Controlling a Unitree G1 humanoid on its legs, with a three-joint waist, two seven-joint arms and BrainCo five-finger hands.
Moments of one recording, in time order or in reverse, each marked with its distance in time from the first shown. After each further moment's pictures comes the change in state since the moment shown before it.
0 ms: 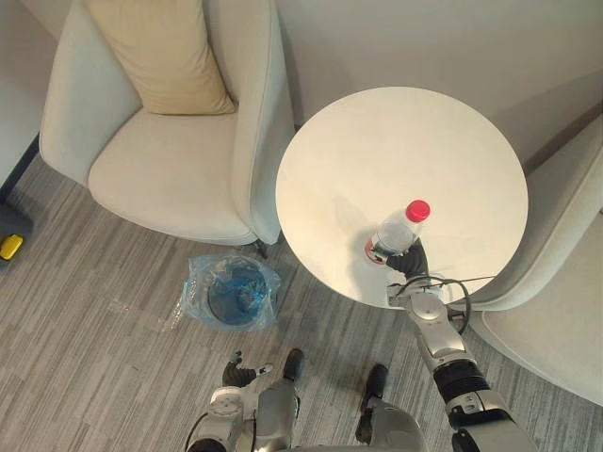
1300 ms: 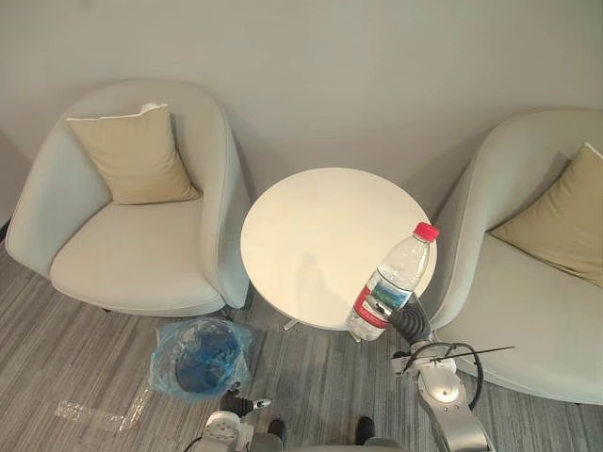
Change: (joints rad) left arm 0.053 0.029 -0.072 0.081 0.084 0.045 -0.044; right arm 0.516 0.032 0.041 -0.481 -0.122 -0.015 0.152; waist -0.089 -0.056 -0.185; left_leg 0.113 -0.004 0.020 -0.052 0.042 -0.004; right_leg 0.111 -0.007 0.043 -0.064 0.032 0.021
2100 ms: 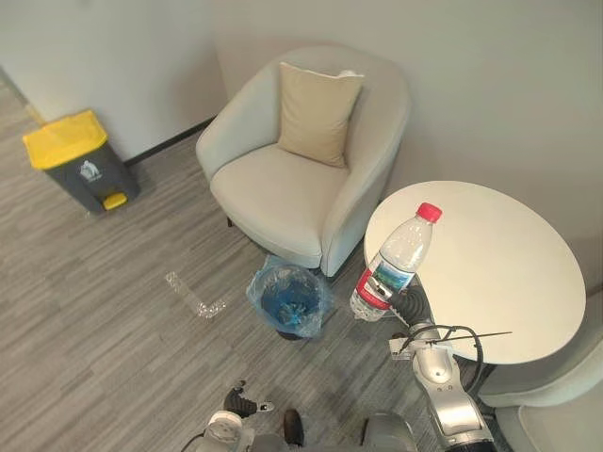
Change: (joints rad) left arm -0.006 0.029 -0.046 -0.018 0.032 0.005 -0.017; right arm -0.092 0.017 -0.019 0.042 -0.106 0.014 -0.053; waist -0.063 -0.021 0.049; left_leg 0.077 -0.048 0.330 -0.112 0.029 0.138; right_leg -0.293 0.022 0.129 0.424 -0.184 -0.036
